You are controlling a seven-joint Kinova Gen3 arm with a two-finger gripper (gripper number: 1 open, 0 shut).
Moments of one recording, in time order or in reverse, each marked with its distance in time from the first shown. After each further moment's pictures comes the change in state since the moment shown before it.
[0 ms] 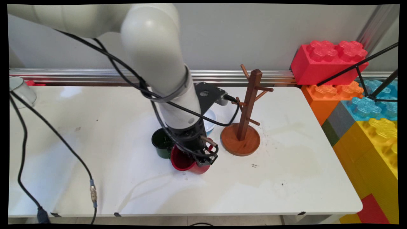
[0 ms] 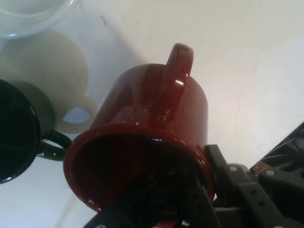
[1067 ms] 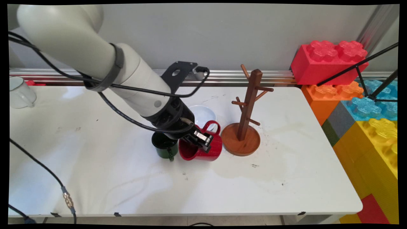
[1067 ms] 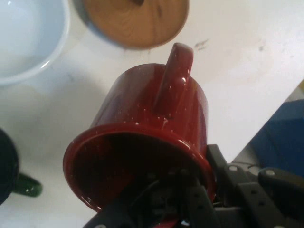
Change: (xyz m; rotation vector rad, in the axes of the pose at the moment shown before) arm -0.042 -0.051 -0.038 -0.230 0.244 -0.031
